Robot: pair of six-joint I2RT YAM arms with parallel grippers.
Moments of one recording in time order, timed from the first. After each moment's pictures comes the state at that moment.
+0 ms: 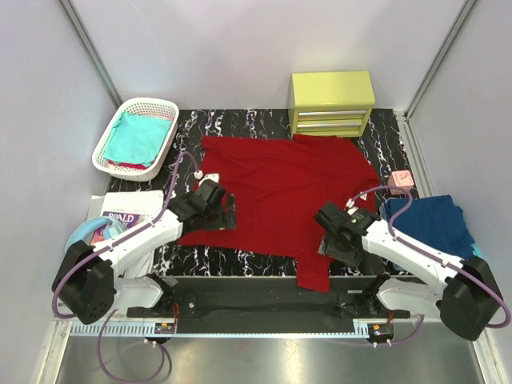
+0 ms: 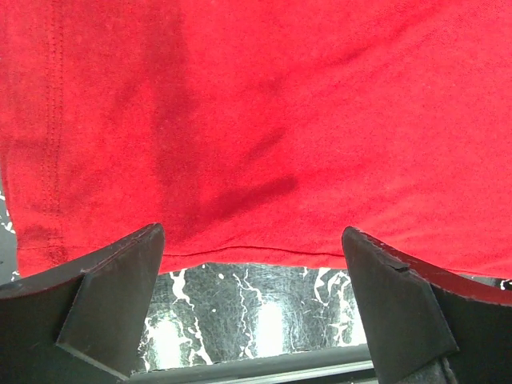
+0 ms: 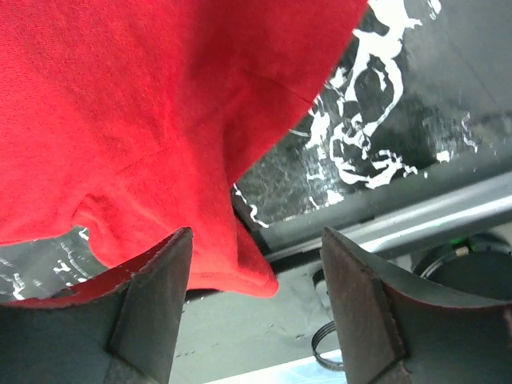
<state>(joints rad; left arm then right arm) -0.65 1.24 0.78 -0.56 -0.20 -0.63 0.73 1.15 0.72 -1.03 0.24 1.12</state>
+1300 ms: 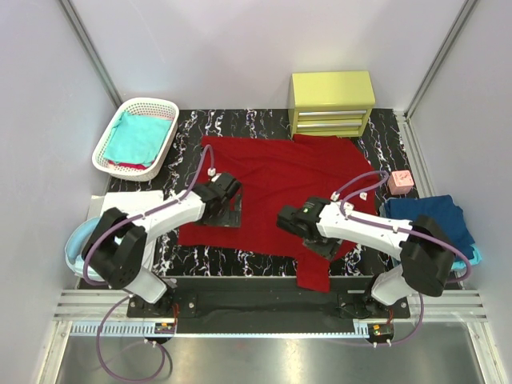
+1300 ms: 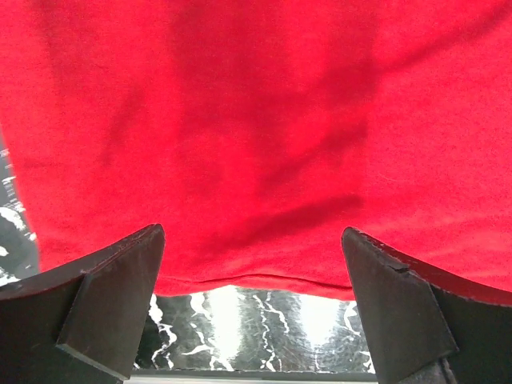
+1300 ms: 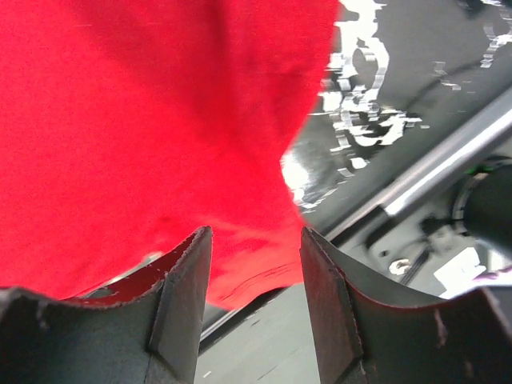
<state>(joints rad) -0.65 1.53 0.94 -0.67 -0.25 -0.58 0.97 1.51 1.03 -1.32 0.46 1.66</state>
